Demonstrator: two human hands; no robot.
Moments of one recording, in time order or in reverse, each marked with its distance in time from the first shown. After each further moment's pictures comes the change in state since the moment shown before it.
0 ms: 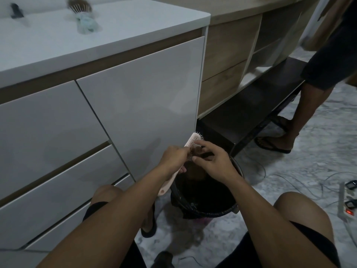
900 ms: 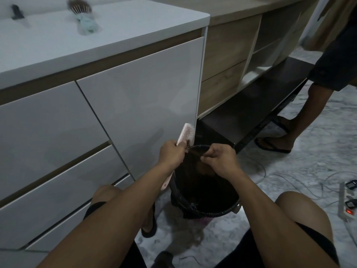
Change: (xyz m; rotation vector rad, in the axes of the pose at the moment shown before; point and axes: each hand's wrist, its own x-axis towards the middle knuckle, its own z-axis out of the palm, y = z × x) left_hand 0.006 0.003 -0.003 0.040 0.196 0.104; right_hand 0.007 0.001 -0.014 -0.133 0.077 0.202
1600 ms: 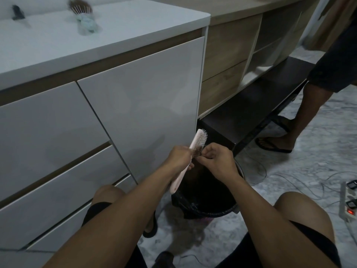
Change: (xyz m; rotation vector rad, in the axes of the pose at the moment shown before) left_hand -0.013 0.011 0.012 -0.141 -0.210 -0.159; right_hand -0.007 -0.004 0.011 0.003 0.065 -0.087
